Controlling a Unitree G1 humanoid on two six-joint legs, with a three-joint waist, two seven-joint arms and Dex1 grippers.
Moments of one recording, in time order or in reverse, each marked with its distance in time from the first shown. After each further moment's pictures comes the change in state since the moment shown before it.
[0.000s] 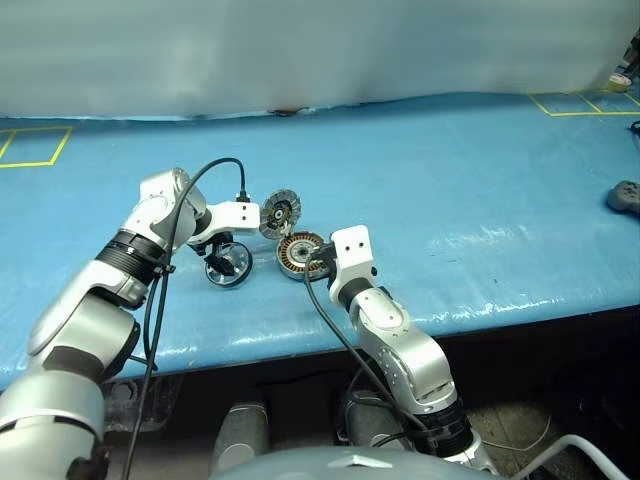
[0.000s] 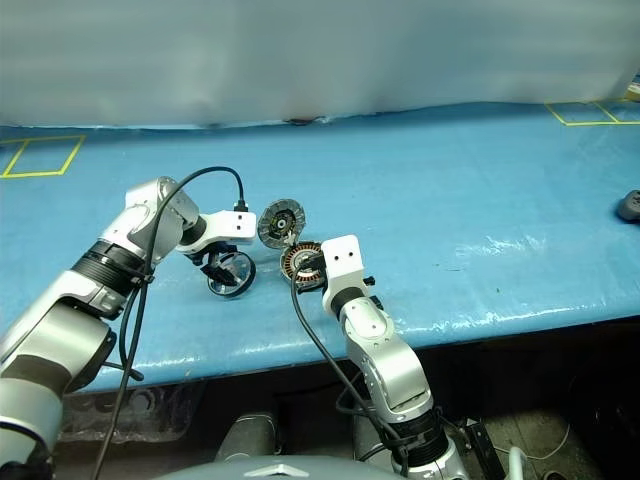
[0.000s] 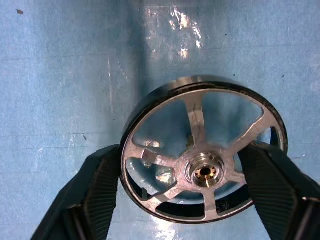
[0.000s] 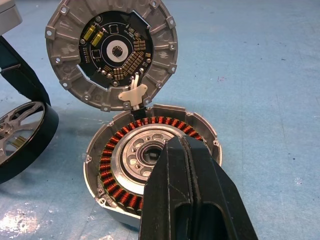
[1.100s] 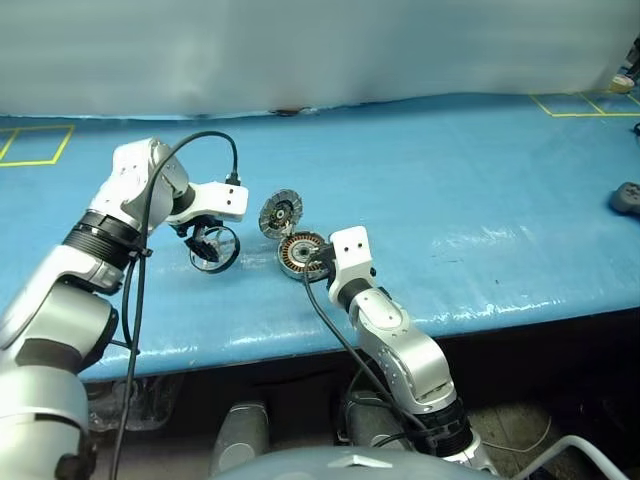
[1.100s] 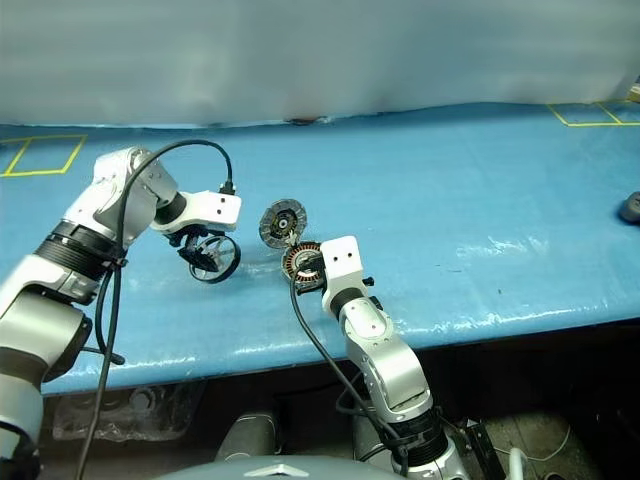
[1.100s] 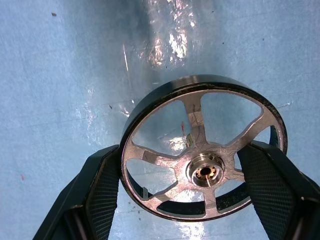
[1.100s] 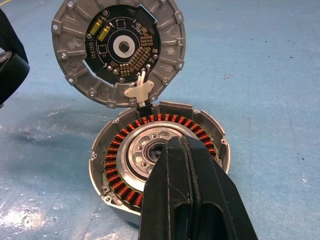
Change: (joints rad) left arm -0.098 0.095 0.016 -0.044 -0.022 -0.156 -0.115; right arm 0.000 0.000 0.001 0.008 -0.003 0.000 0.018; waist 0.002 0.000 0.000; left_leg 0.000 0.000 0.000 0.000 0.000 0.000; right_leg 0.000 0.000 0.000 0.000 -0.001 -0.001
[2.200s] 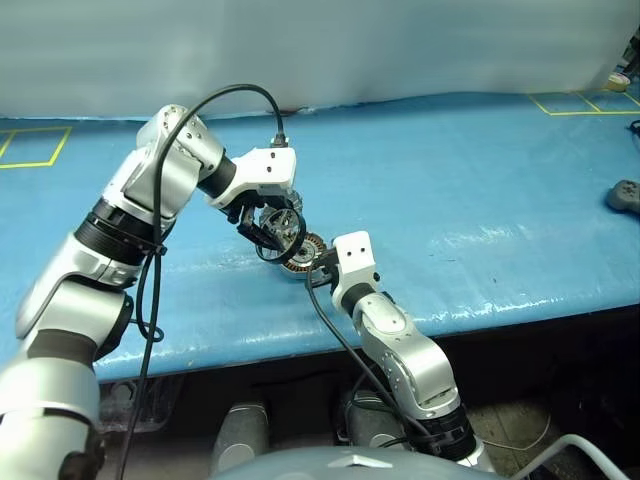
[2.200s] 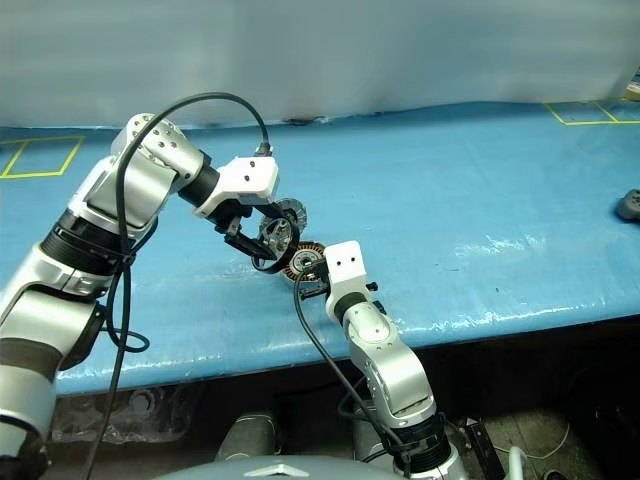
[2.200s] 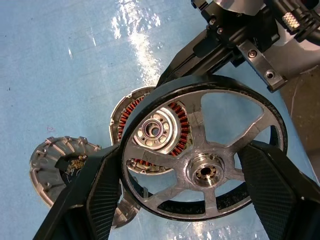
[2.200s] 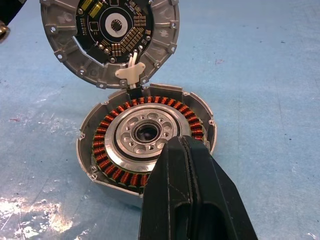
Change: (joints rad) left arm 0.005 -0.064 0.092 -0.345 -0.310 0.307 0.048; right arm 0.030 -0.004 -0.009 -0.025 -0.019 0.037 0.019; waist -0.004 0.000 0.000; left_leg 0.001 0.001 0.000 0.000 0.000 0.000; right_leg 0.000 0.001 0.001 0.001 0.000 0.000
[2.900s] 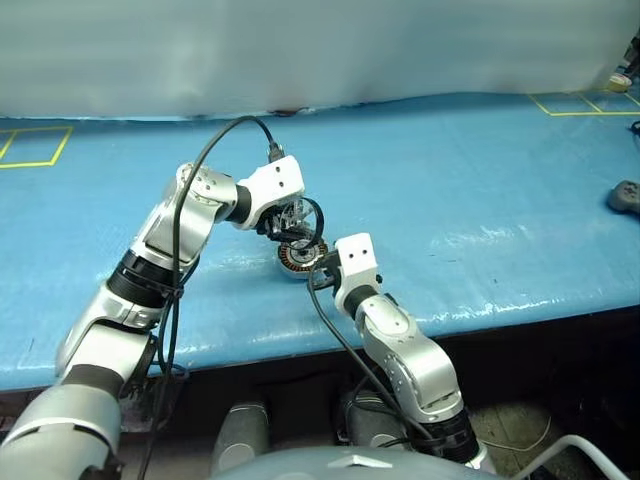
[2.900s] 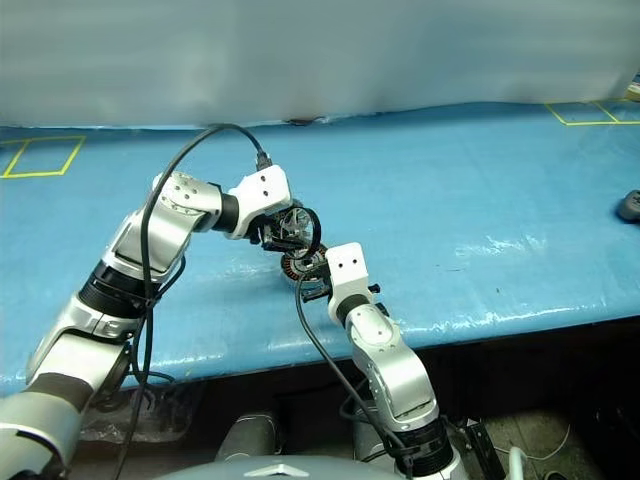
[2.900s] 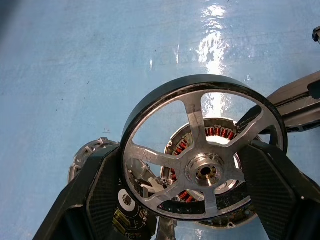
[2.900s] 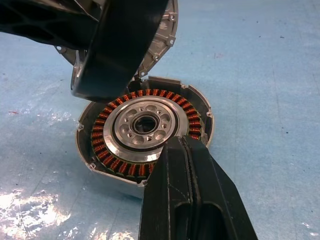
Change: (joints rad) left arm 0.247 -0.161 0.122 -0.145 -0.004 0.087 0.494; right arm 0.024 -0.003 -0.007 -0.030 -0.017 0.026 0.012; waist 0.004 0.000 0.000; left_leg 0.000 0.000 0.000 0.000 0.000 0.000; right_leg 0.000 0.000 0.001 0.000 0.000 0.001
